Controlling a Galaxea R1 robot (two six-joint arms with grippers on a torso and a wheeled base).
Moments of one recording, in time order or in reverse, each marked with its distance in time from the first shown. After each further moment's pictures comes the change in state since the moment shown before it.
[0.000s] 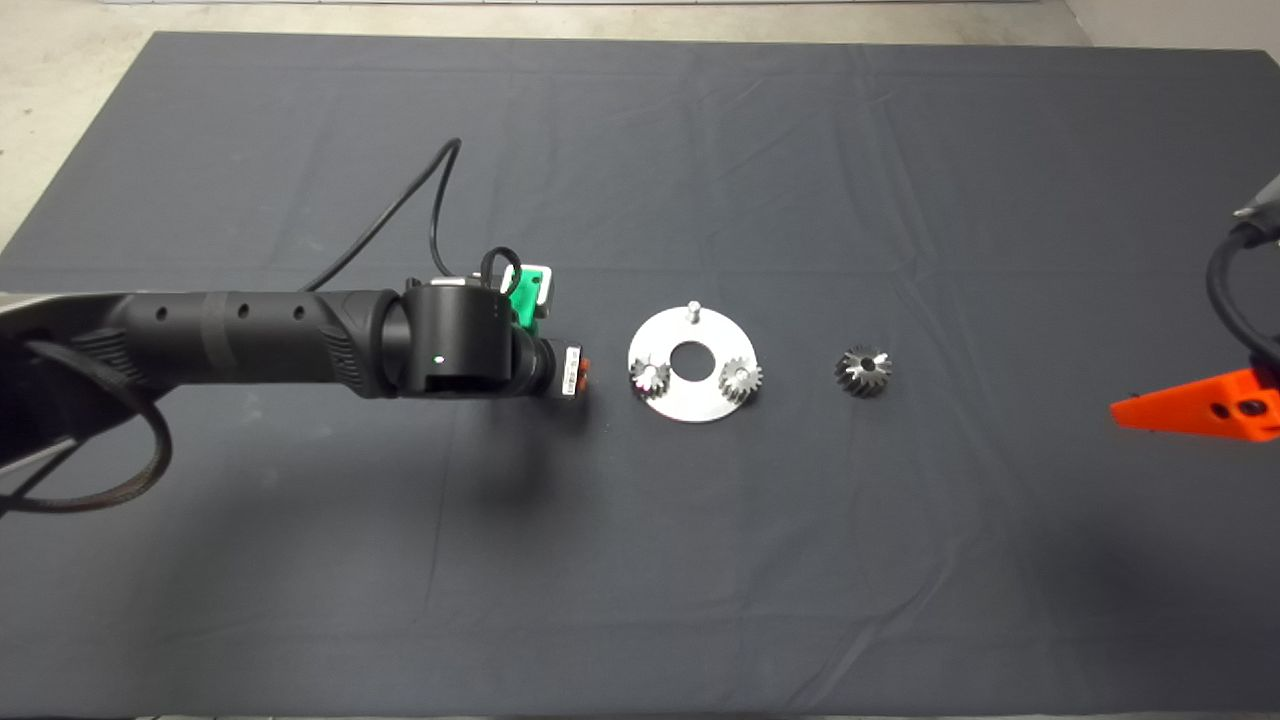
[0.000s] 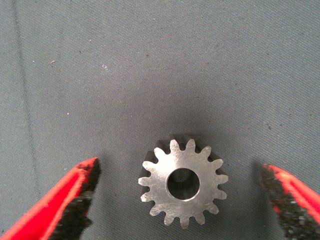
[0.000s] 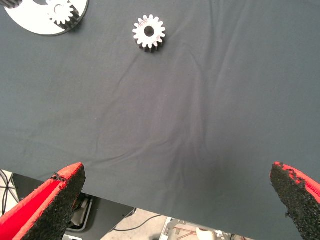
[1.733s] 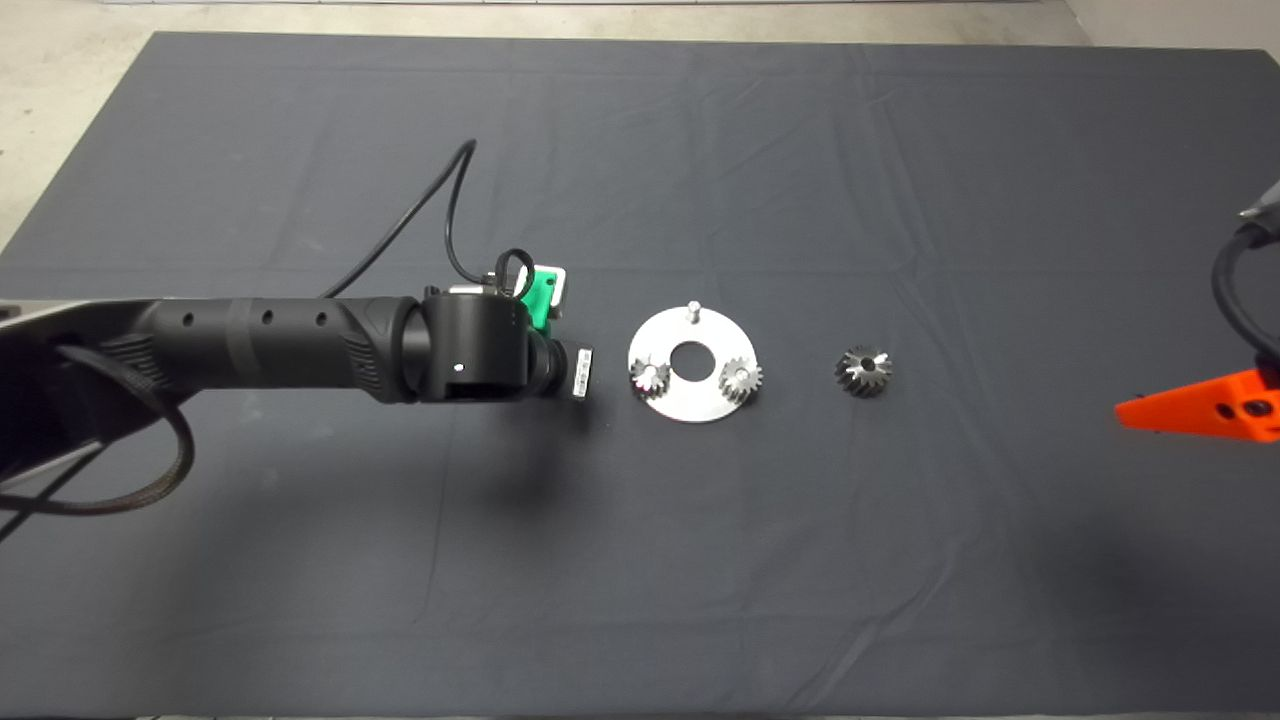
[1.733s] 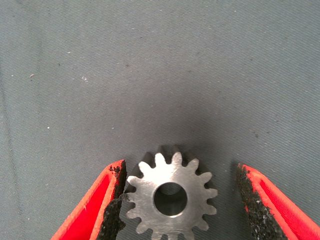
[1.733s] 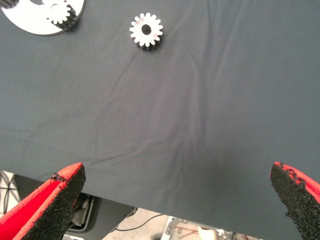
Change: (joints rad) left arm 0.016 0.028 -0.019 0.040 0.001 0.031; right arm 0.000 -0.016 0.002 0.002 0.000 0.000
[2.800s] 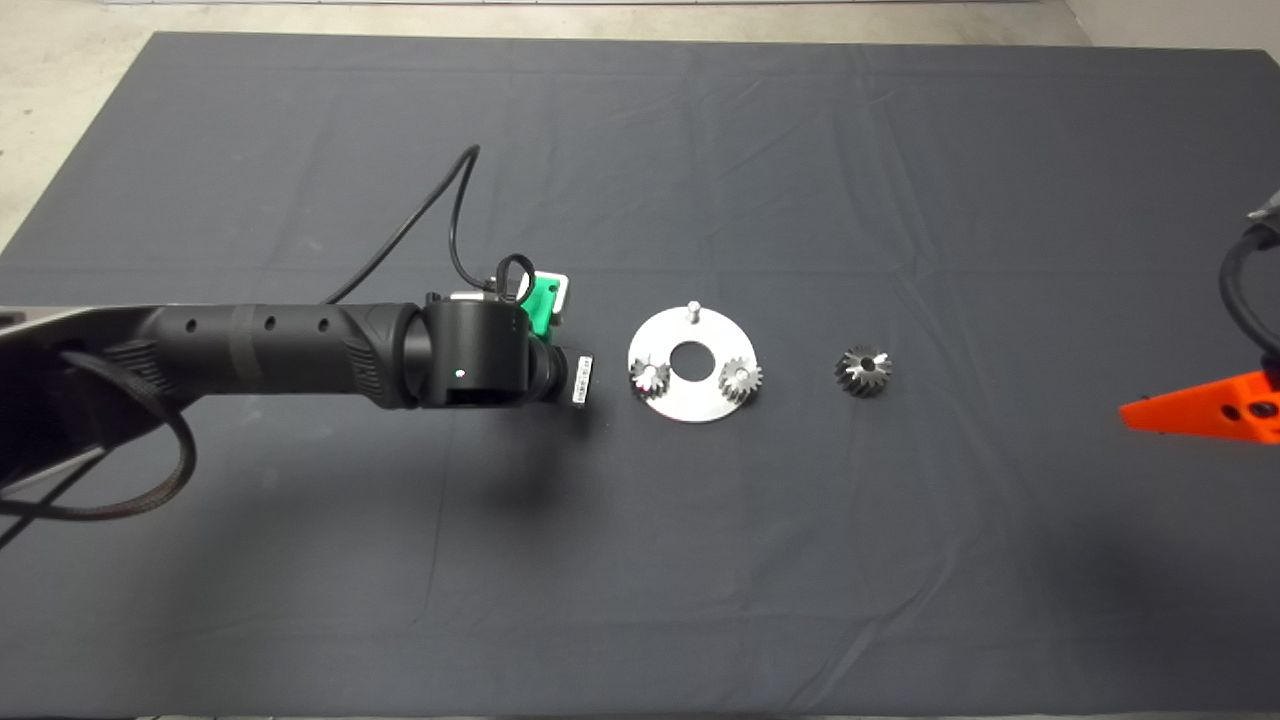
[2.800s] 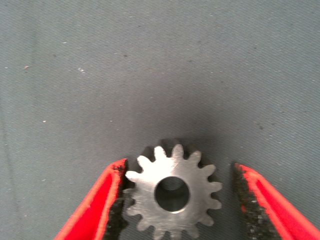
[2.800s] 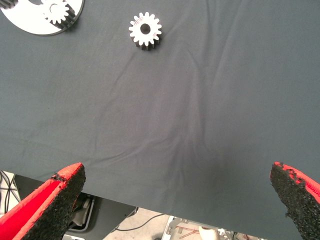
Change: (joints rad) left arm 0.011 -0.001 0.000 0.000 0.004 0.010; right arm 0.000 -0.007 0.002 0.001 0.000 0.000
